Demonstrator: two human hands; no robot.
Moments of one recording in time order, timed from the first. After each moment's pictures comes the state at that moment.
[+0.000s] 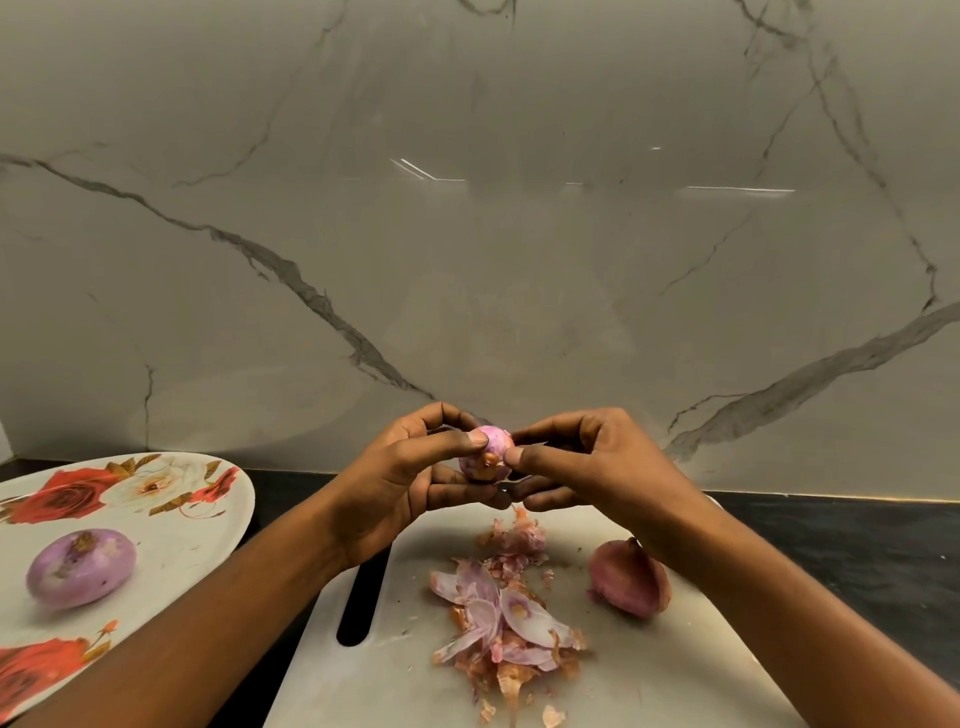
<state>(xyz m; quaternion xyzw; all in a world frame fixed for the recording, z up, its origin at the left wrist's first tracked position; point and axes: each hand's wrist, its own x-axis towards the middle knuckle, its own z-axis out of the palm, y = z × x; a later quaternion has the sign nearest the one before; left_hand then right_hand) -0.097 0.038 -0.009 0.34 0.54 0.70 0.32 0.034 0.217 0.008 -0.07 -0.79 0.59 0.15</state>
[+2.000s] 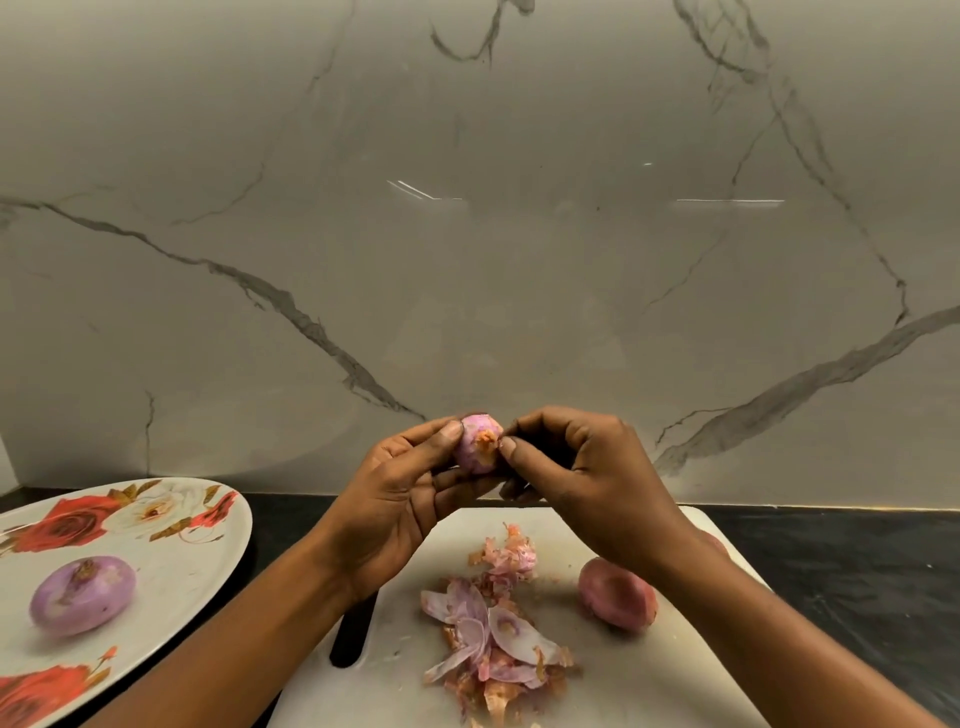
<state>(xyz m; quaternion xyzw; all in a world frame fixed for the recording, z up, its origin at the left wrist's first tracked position) -0.081 0.045 -0.007 0.30 0.42 0.80 0.31 0.036 0.214 0.004 0.04 -0.83 0.45 0.33</state>
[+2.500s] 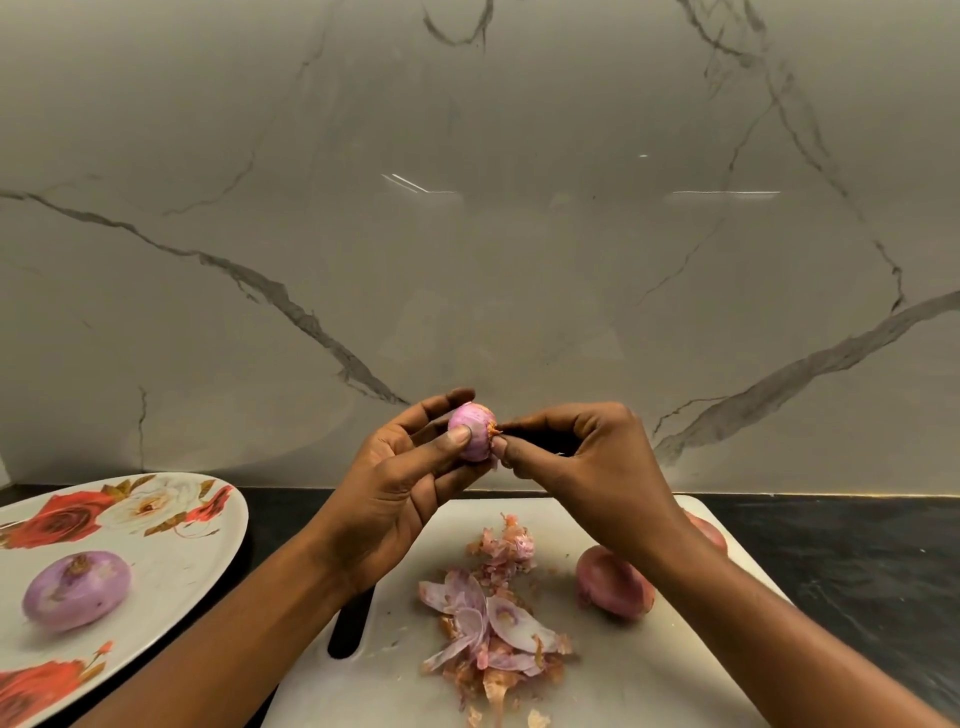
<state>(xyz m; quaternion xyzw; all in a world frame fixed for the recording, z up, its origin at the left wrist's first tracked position) -0.085 0.048 -0.012 0.32 0.42 0.80 0.28 0.032 0.217 -0.005 0.00 -0.83 0.42 0.37</state>
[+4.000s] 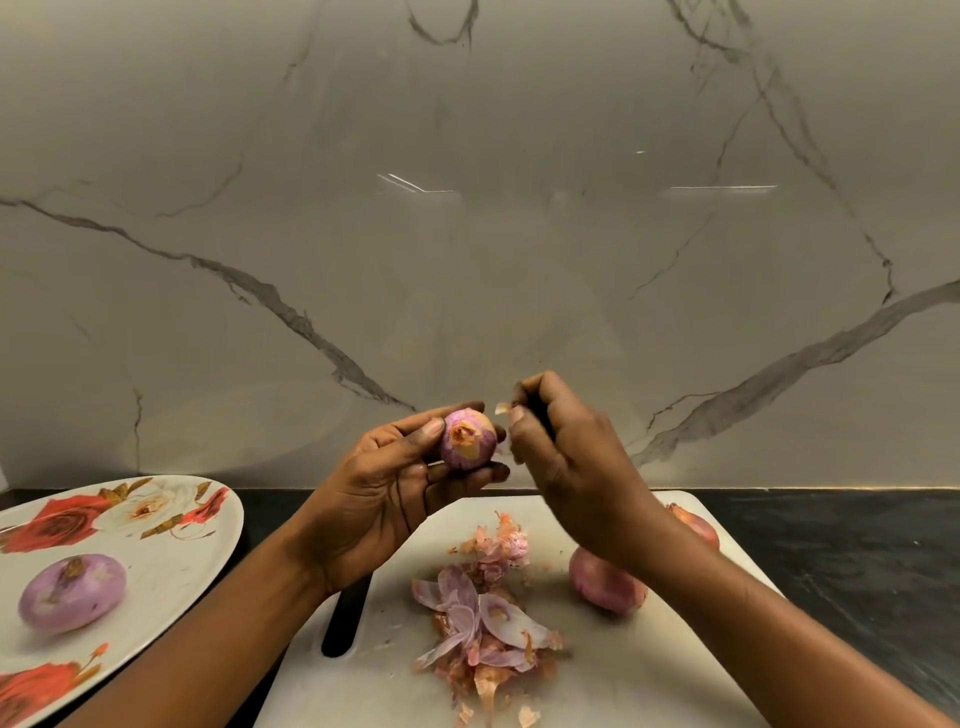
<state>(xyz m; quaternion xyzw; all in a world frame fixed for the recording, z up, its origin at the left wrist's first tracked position) -0.089 0.037 -0.009 0.38 0.39 0.76 0.36 0.030 0.213 0.001 0.06 -0.86 0.35 0.37</state>
